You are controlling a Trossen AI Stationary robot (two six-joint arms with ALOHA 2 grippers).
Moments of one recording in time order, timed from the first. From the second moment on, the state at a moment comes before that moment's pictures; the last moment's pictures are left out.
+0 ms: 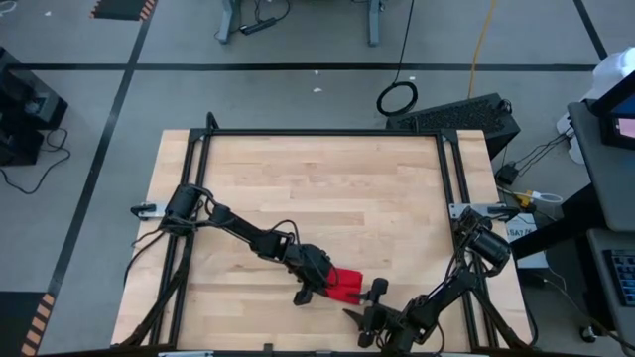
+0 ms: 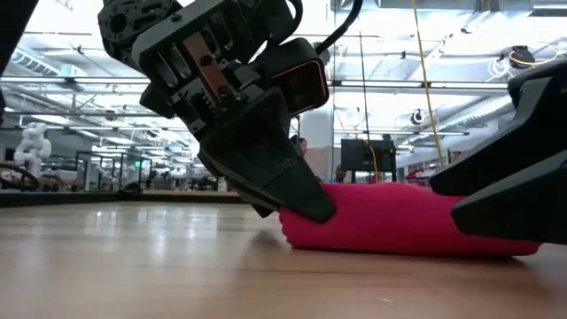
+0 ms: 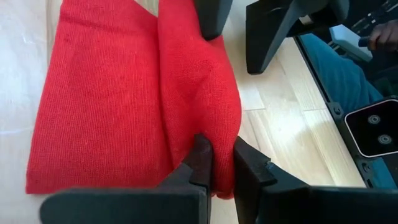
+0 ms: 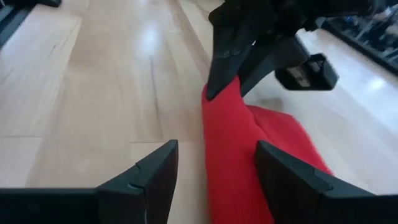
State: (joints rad) left arm -0.29 2.06 1.05 0.35 0.36 -0.34; right arm 0.89 2.15 1.09 0.10 1.08 0.65
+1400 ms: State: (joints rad) left arm -0.29 2.05 1.05 0.33 0.34 -0.33; right arm 0.84 2.14 1.09 -0.14 0.94 1.07
